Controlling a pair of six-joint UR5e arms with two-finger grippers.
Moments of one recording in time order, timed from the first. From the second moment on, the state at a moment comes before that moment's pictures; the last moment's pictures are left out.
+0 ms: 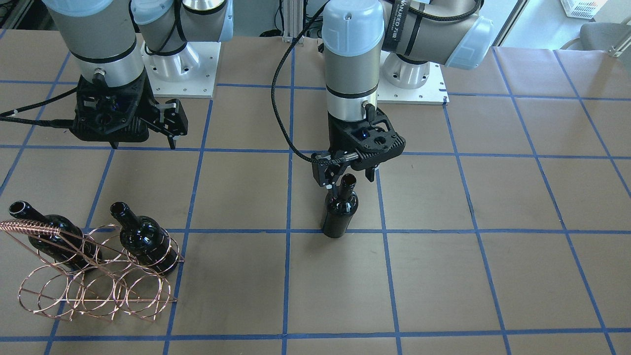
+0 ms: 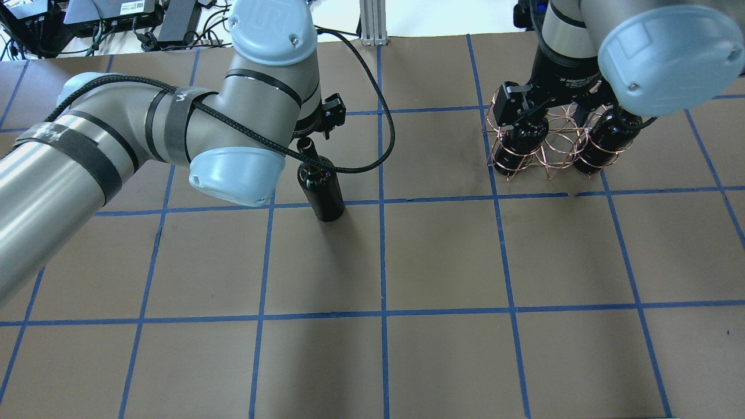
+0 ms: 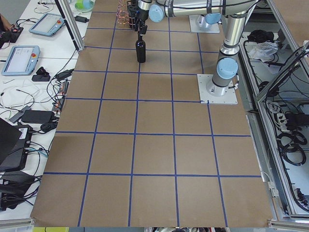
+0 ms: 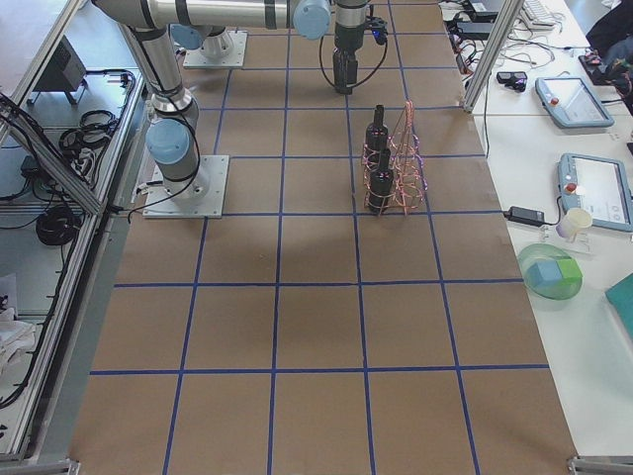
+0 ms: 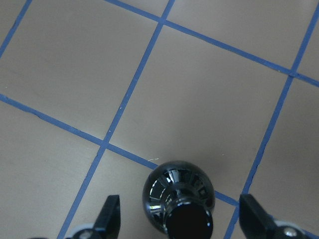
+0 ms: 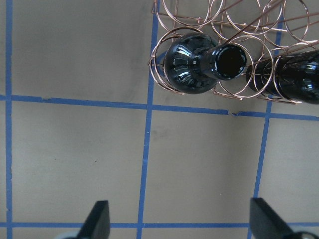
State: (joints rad) left arm -1.87 -1.75 -1.69 -1.06 1.77 -0.71; right arm 1.62 -1.51 1.58 -1.65 -1.69 -0.04
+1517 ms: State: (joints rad) left arm -1.40 -1.59 -1.41 -1.69 1.56 0.16; right arm 1.84 -1.38 1.41 -1.70 -1.55 0.28
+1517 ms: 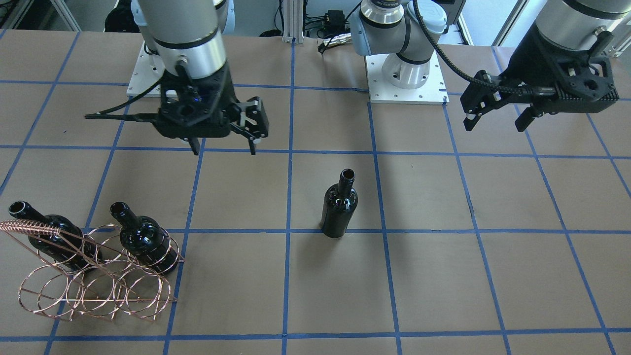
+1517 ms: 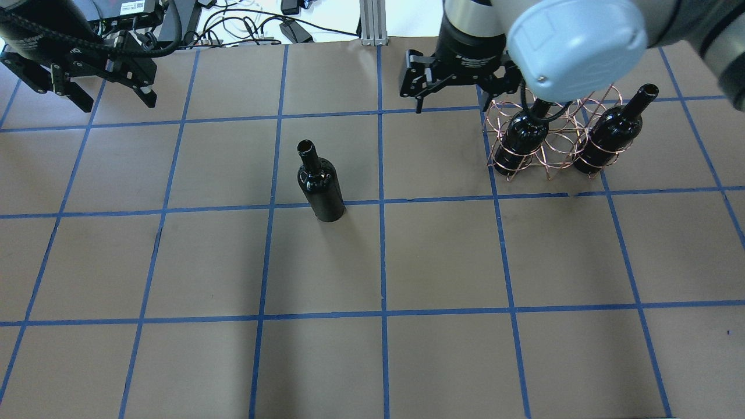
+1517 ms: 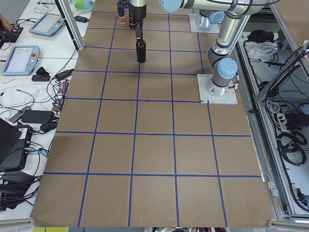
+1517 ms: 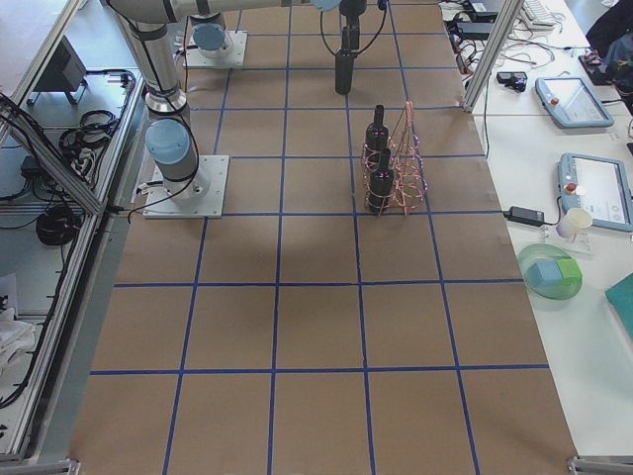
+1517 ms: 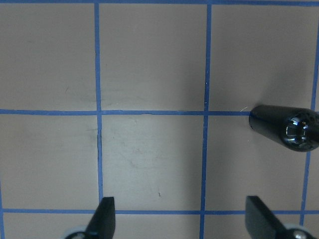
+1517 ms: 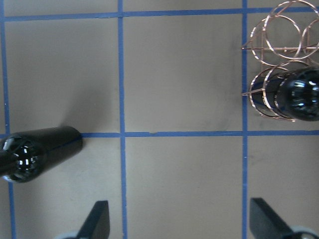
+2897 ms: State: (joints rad) left arm -1.40 -1.54 -1.51 -1.65 1.51 0.33; right arm 2.07 -1.16 1.26 -1.80 -1.52 0.54
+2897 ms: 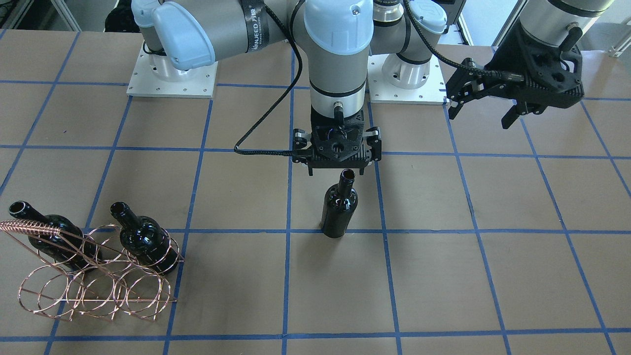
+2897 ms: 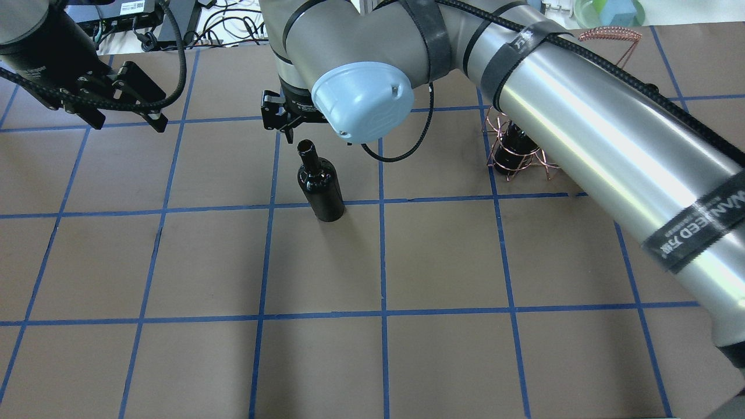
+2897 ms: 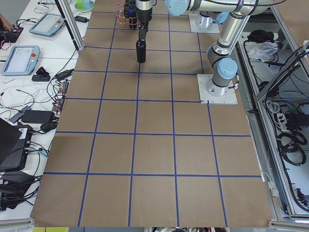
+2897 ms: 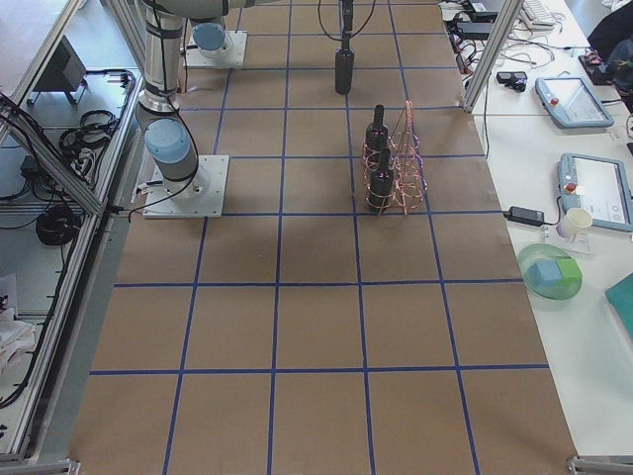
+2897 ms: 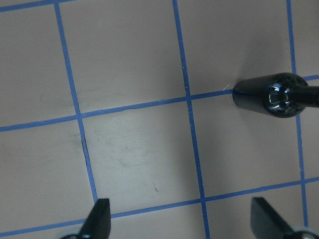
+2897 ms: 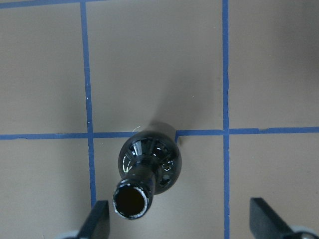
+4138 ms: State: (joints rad) left arm -1.39 -1.56 -1.56 -1.63 1.58 0.33; right arm 2.11 -1.09 1.29 -1.85 -1.52 0.59
